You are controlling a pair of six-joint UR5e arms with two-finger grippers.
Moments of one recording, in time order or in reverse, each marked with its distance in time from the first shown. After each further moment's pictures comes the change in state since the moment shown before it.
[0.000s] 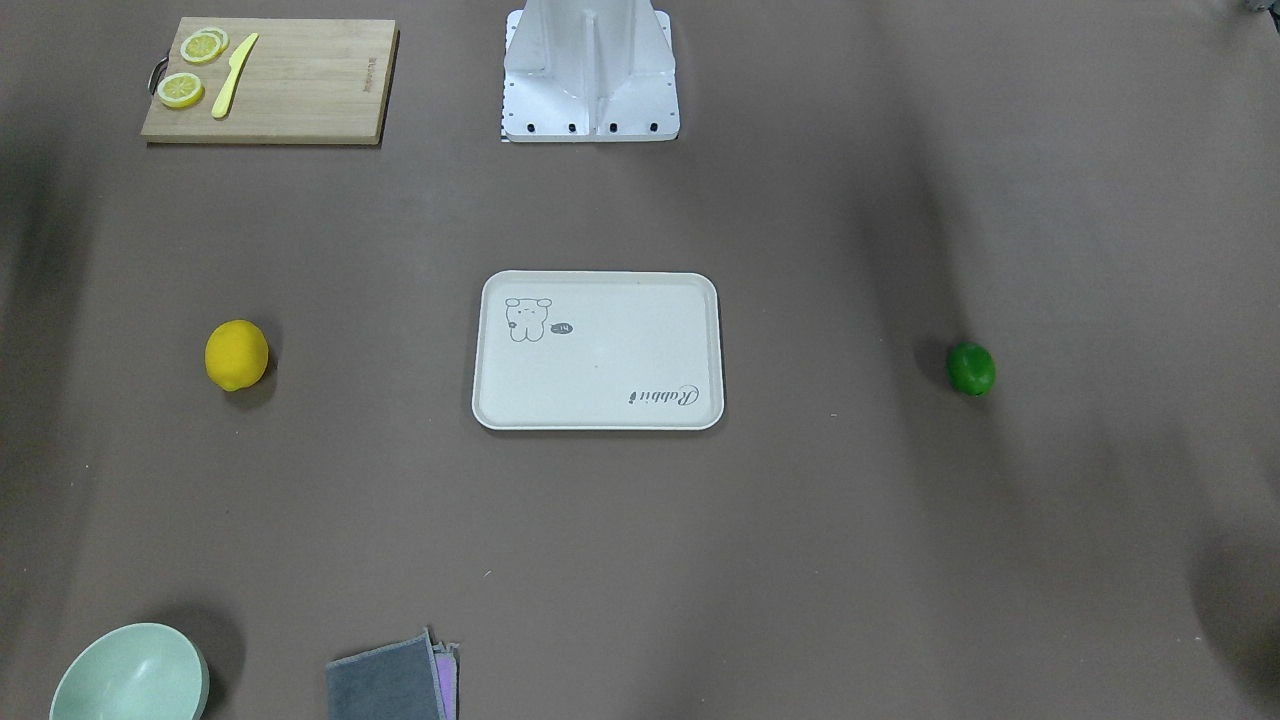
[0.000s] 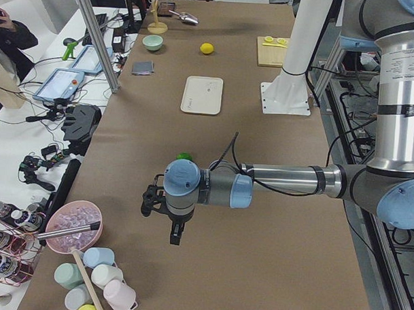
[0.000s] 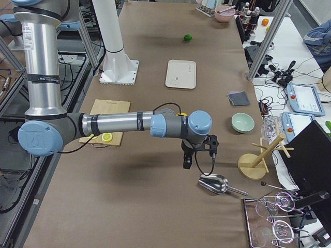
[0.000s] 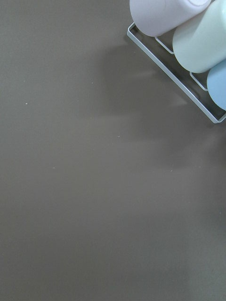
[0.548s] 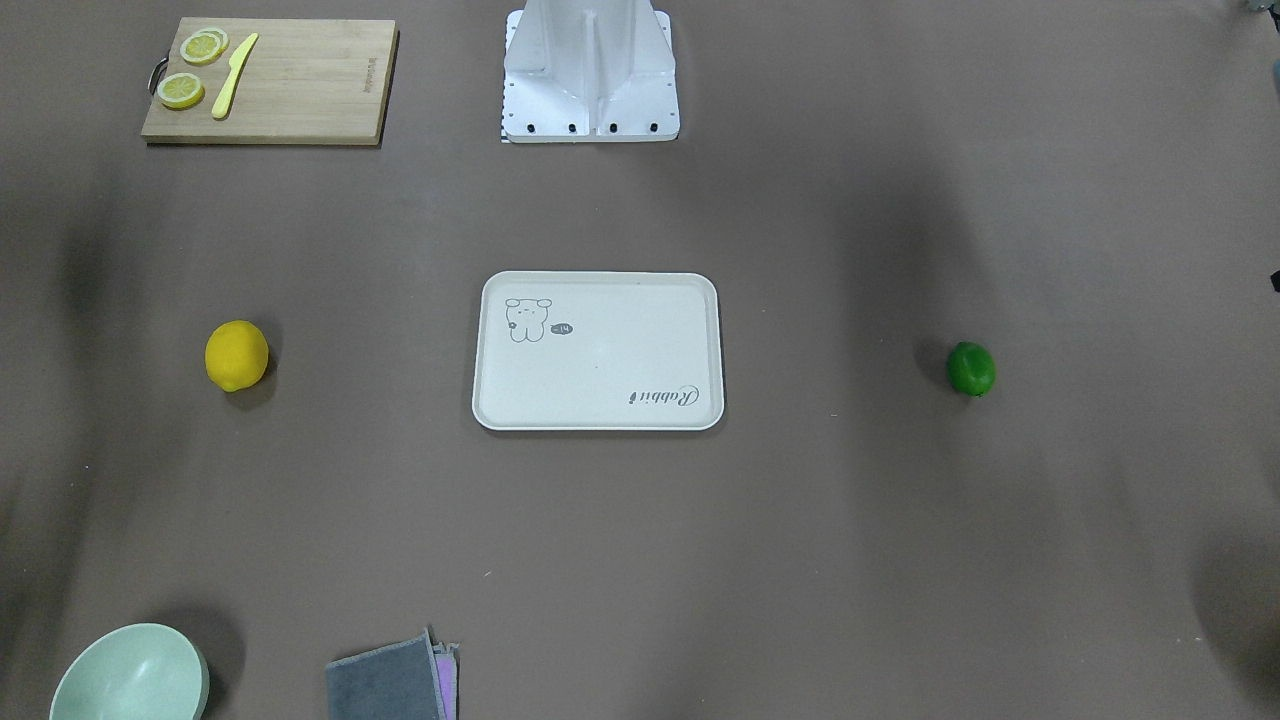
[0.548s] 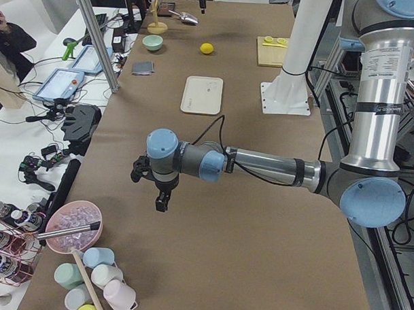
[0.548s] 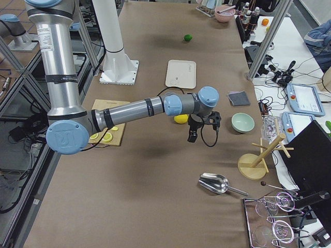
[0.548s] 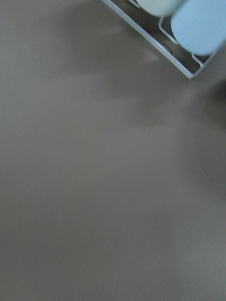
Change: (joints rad) left arm 0.226 -0.135 -0.005 -0.006 0.035 -0.150; right arm -0.216 0.093 0.055 -0.008 0.011 0.207
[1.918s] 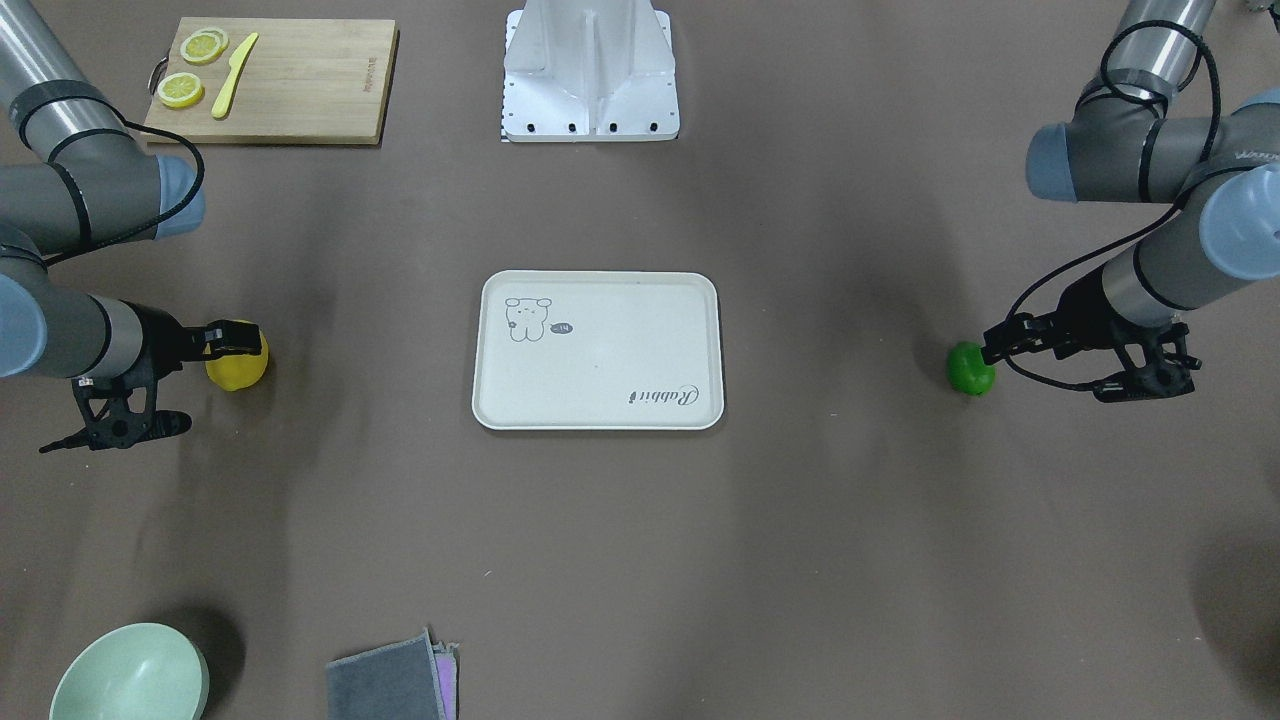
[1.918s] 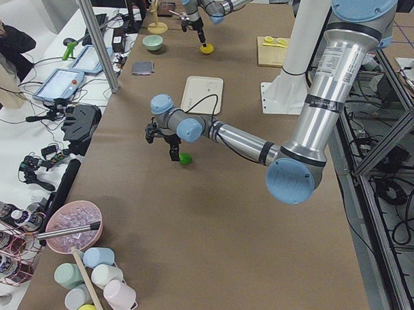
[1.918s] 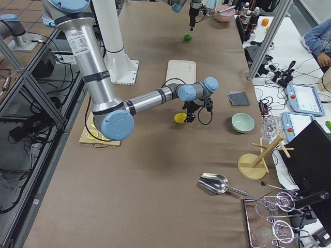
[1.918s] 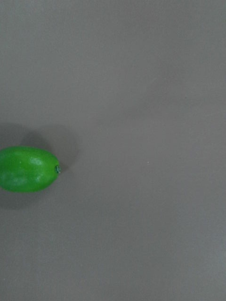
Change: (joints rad) left arm 0.375 -0.211 0.109 -0.119 -0.005 -0.682; right arm -0.312 0.224 -0.207 0.002 0.015 0.059
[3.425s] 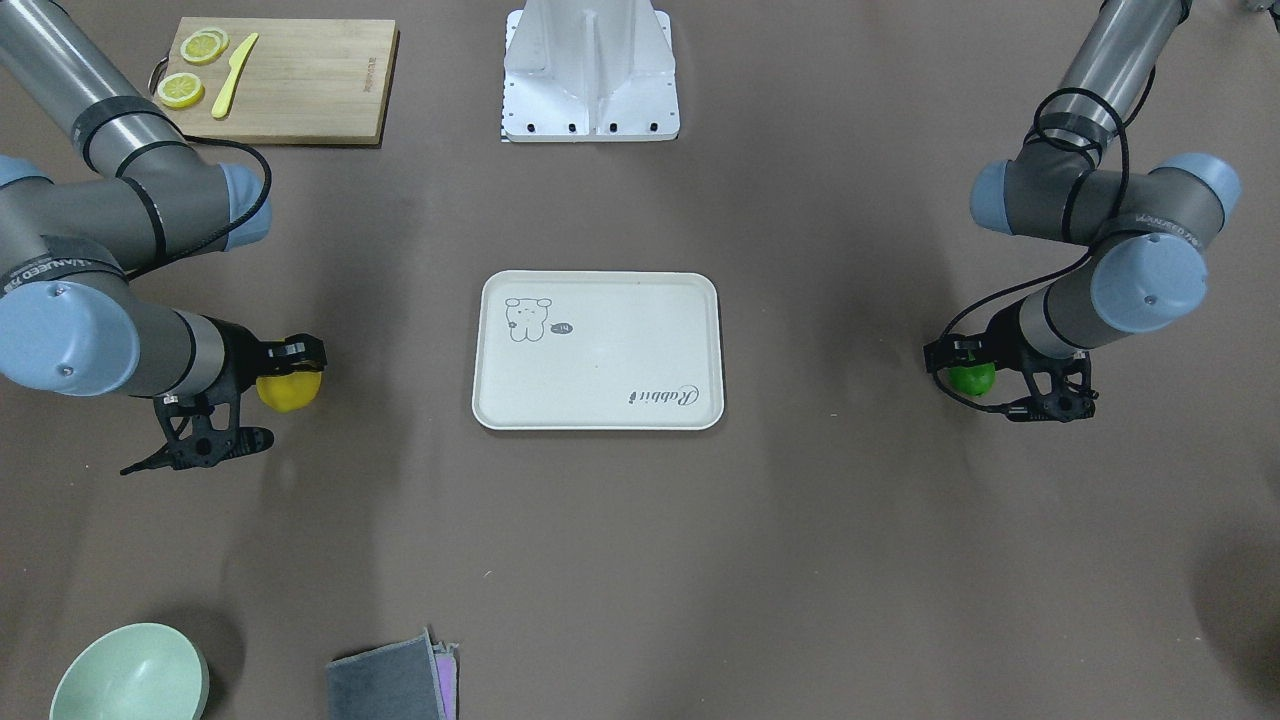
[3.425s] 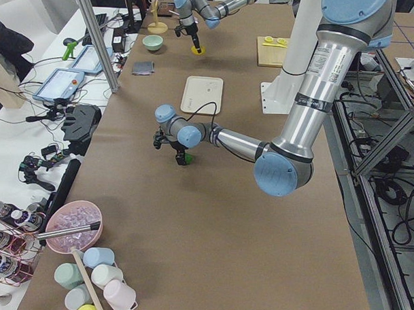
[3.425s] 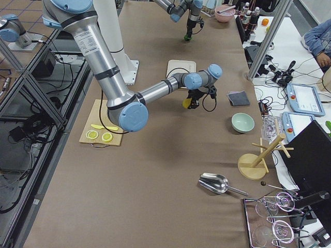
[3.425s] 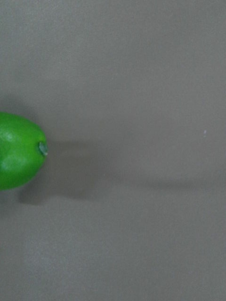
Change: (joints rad) left arm 0.105 -0.056 0.115 -0.025 0.007 -0.009; right arm -0.040 0.189 -0.047 -0.007 0.003 0.122
